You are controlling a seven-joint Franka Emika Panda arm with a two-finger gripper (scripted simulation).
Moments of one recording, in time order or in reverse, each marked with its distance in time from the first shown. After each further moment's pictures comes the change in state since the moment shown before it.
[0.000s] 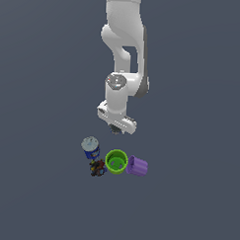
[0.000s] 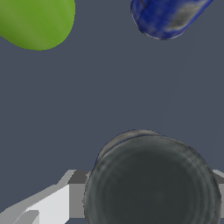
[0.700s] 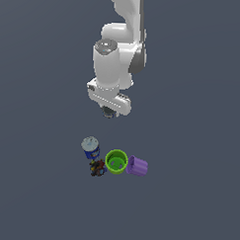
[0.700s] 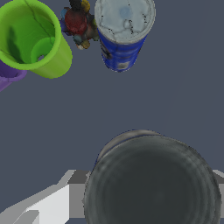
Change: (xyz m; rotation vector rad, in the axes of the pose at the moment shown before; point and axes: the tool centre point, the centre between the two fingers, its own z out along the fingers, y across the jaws) arm -0.003 0.040 -0.105 0.001 0.000 0.001
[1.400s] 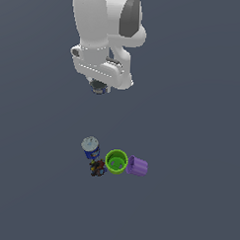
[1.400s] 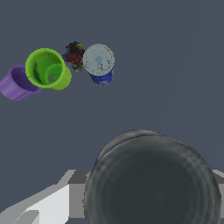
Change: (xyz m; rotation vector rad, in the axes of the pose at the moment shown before) arm -0.001 0.045 -0.120 0.000 0.000 0.001
